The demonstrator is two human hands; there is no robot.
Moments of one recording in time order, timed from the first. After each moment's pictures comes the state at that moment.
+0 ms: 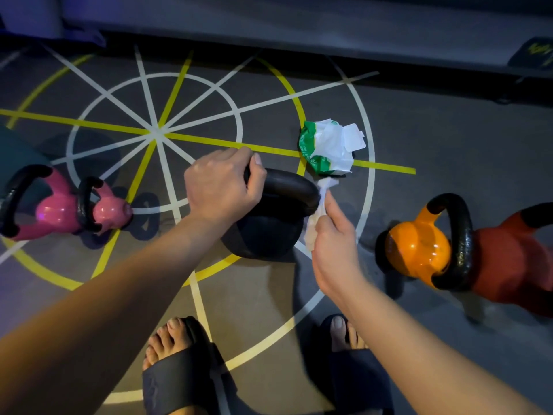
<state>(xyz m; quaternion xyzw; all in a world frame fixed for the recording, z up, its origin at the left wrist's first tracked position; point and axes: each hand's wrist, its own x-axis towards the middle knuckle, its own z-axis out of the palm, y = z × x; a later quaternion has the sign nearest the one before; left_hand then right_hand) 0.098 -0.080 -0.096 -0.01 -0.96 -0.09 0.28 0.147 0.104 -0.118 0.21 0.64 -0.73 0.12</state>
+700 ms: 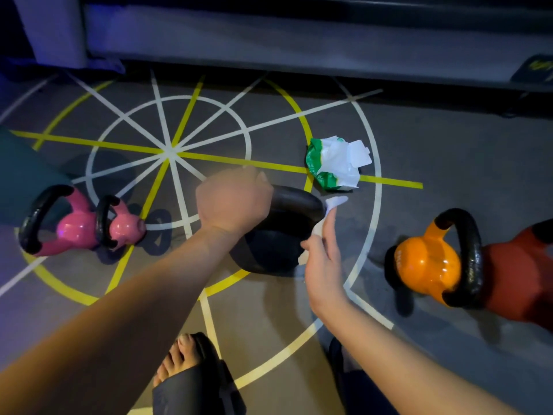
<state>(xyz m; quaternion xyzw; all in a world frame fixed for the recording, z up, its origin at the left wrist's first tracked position) 0.091 -0.083 -0.096 0.00 -0.96 -0.08 0.28 0.162 0.083 -0.104 0.15 0.71 -0.67 0.13</state>
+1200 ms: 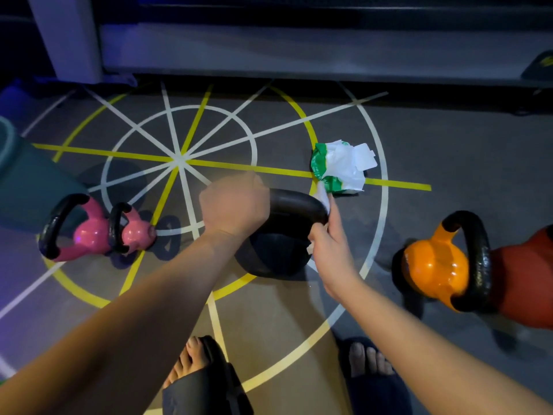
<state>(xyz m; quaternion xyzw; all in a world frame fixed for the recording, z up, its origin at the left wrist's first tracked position) 0.092 -0.081 -0.090 0.02 -0.96 -0.10 0.26 0.133 0.095 -0.100 0.11 0.74 -0.65 0.16</state>
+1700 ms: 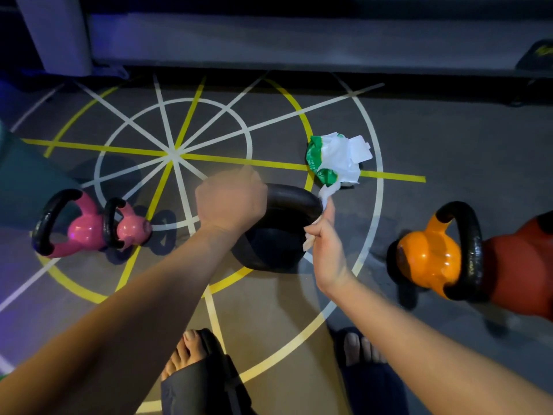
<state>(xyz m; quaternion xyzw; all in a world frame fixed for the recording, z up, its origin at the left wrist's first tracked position) 0.094 -0.079 -0.093 0.00 -0.96 -0.06 0.26 0.143 0.096 -0.104 0.09 0.62 -0.76 0.17</state>
